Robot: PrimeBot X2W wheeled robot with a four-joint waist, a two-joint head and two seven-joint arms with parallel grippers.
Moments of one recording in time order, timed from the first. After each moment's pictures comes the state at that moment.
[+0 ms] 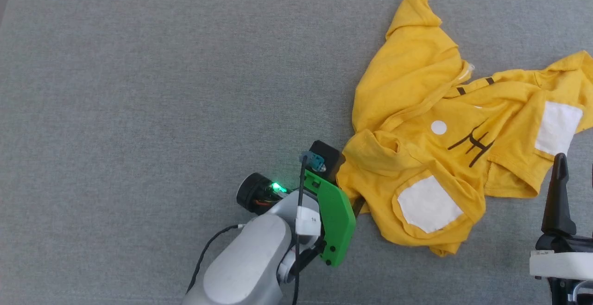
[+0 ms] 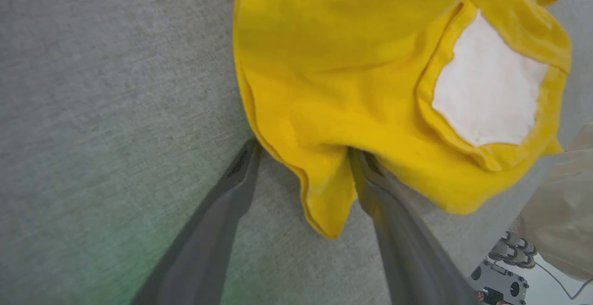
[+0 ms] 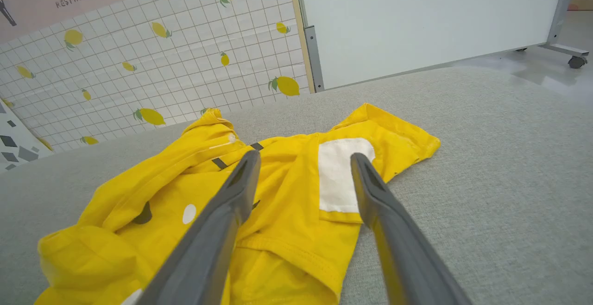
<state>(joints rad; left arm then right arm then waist) -0.47 0.04 -0.68 0.30 -0.43 -0.01 0.51 0.06 -0.05 -0.25 -0.10 0.31 0.13 -0.26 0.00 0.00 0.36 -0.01</state>
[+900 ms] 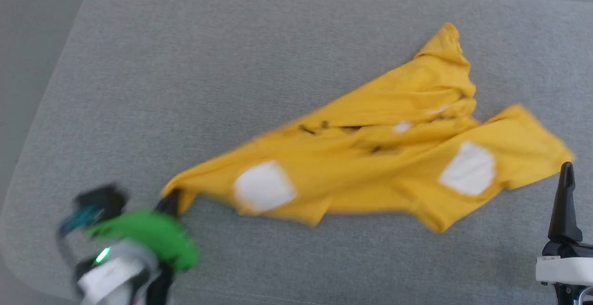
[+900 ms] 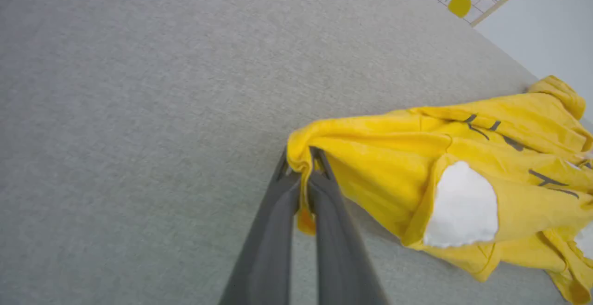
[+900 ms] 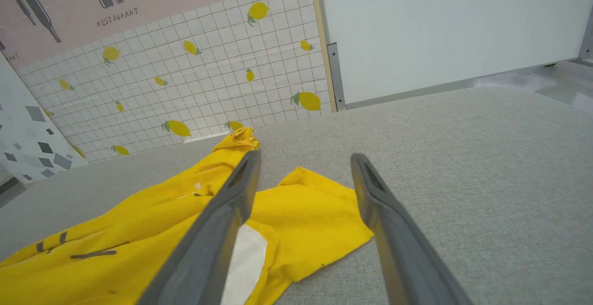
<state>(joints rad) -0.07 0.28 -0.23 -0.12 -0.73 0.28 0.23 0.07 -0.05 -0.28 -0.07 0.31 0.13 -0.26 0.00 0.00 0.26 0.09</state>
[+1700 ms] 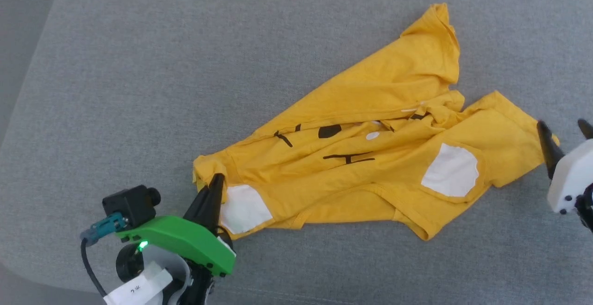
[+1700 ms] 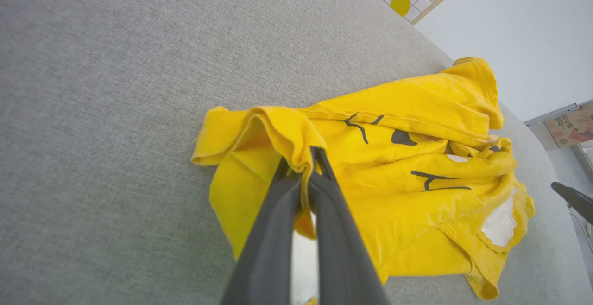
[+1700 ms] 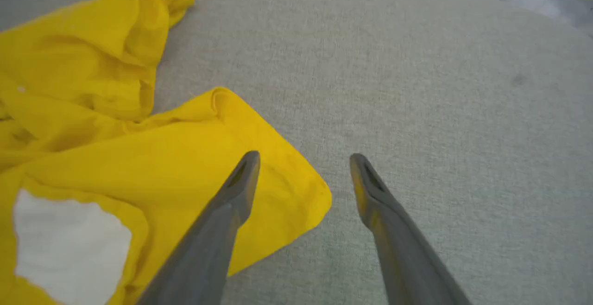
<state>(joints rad) -0.02 0.22 -0.29 -0.25 -0.76 0.23 0.15 -0.24 -0.26 -0.20 -0.04 0.17 0.13 0.54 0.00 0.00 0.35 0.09</state>
